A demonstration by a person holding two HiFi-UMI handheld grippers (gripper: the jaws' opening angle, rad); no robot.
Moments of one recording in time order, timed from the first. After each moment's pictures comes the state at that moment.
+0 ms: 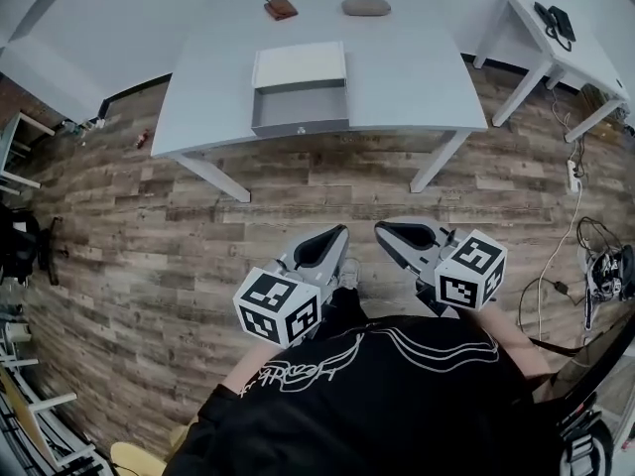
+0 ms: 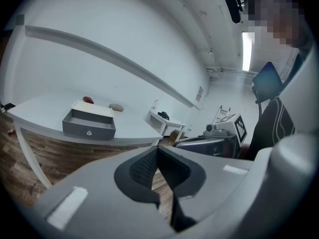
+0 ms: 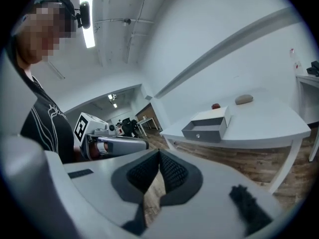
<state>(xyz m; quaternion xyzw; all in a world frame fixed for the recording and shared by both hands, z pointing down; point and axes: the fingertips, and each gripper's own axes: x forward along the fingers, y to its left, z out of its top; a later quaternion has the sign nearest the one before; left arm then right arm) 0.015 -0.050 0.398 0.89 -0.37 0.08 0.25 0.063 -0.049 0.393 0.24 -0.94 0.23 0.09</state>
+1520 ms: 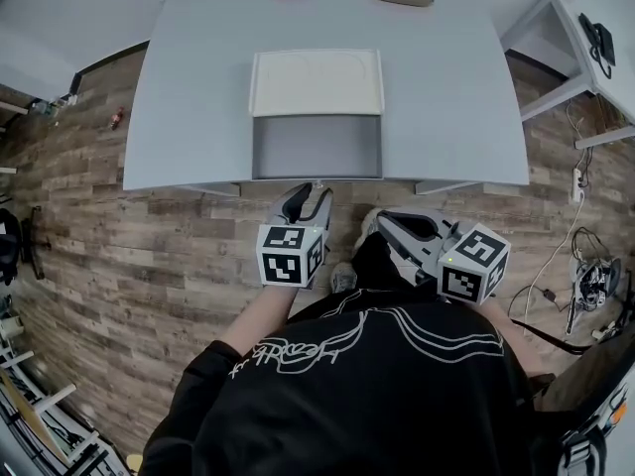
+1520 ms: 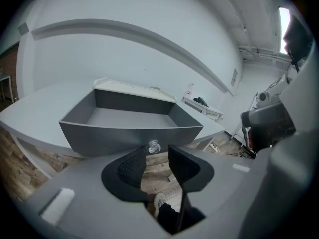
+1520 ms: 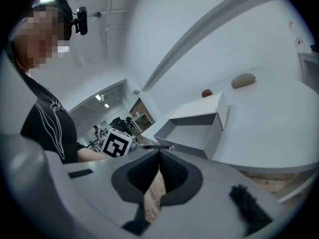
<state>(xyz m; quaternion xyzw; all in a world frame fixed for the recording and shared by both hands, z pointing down) -0.064 -0.301 0.563 0.81 -0.47 0.18 0.29 0.021 -0.250 0.461 0.24 -0.91 0.31 0.13</state>
